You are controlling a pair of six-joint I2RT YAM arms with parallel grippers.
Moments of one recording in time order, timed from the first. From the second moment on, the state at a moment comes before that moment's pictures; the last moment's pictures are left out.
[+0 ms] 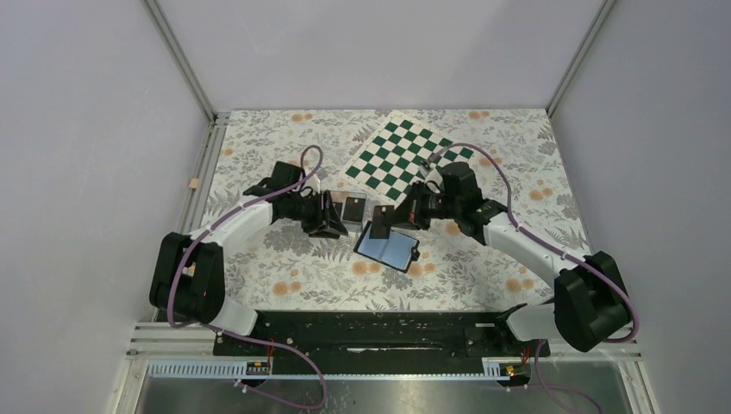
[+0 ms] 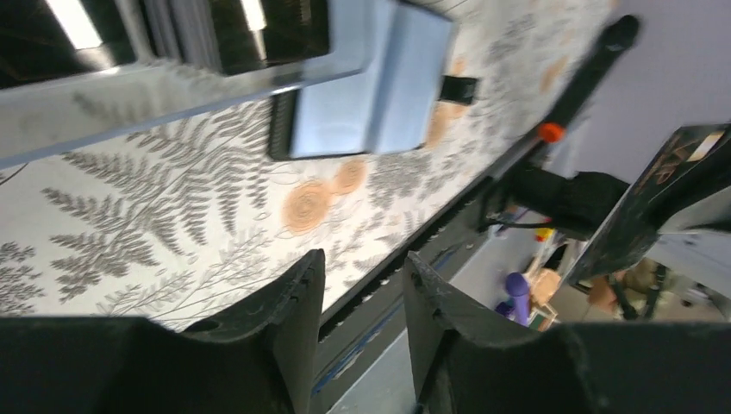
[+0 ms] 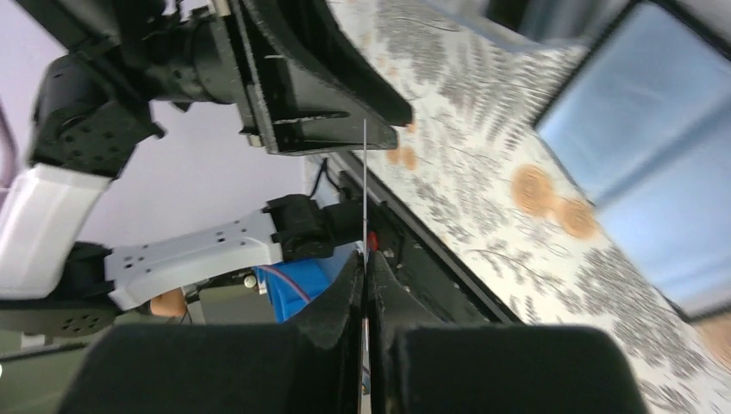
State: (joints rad) left arm -0.29 1.45 0.91 -0.46 0.76 -0.50; right arm 0.52 1.36 0.85 -0.02 -0.69 0.99
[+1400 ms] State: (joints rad) left arm -0.60 1.83 1.08 -0.42 0.54 -0.36; right arm 0.38 1.41 0.78 -0.33 -0.62 0.74
